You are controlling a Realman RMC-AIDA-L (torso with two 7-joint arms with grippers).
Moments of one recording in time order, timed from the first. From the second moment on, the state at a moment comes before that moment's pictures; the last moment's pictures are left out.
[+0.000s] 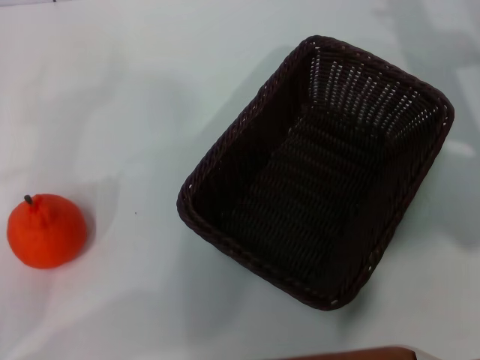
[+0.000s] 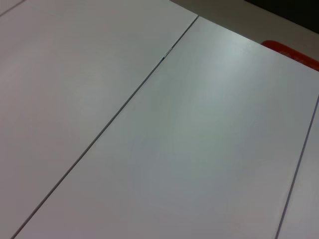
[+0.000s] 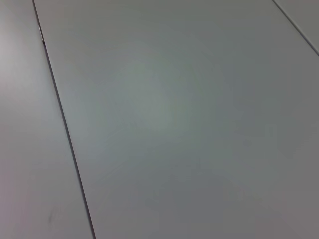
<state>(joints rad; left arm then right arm) -0.19 -2.16 -2.87 -0.10 0.86 -1.87 2.29 0.63 2.09 -0.18 -0.06 2.15 1.49 0.62</state>
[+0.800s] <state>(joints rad) -0.20 -2.16 -2.87 -0.11 0.86 -1.87 2.29 0.64 2.08 -0.27 -0.11 2.14 1.40 0.72</state>
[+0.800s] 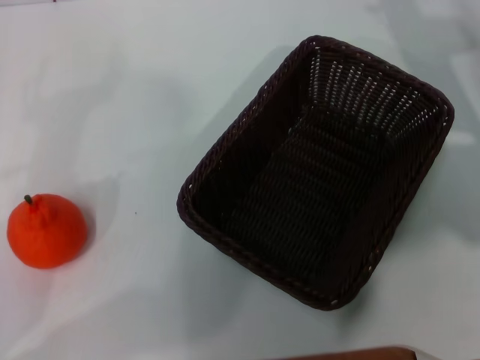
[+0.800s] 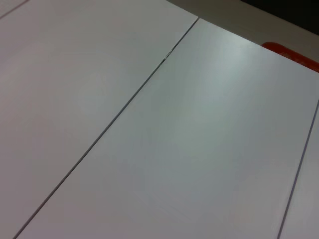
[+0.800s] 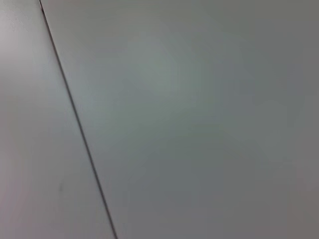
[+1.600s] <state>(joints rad) -0.22 -2.16 -2.88 -0.11 0.86 -1.84 2.30 0.61 1.91 -0.74 -0.71 1.46 1.32 1.85</state>
